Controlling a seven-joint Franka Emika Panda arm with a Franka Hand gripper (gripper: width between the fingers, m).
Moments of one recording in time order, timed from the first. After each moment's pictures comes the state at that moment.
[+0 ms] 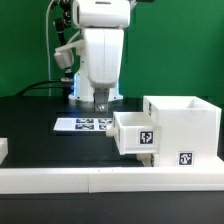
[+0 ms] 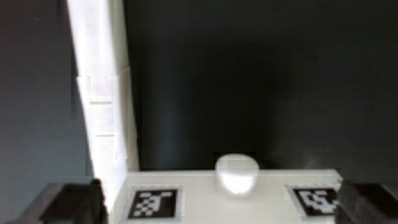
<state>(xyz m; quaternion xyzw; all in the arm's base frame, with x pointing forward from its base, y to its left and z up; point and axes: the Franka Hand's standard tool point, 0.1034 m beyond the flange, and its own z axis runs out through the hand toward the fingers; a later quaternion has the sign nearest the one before) 0.598 -0.037 0.104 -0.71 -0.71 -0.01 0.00</state>
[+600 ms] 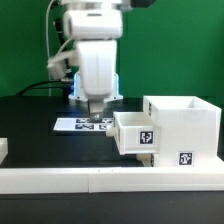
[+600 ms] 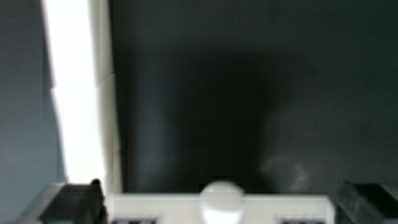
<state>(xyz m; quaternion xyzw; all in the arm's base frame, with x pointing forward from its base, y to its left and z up) 0.590 -0.050 0.088 -0.70 -0.71 -0.03 0.03</state>
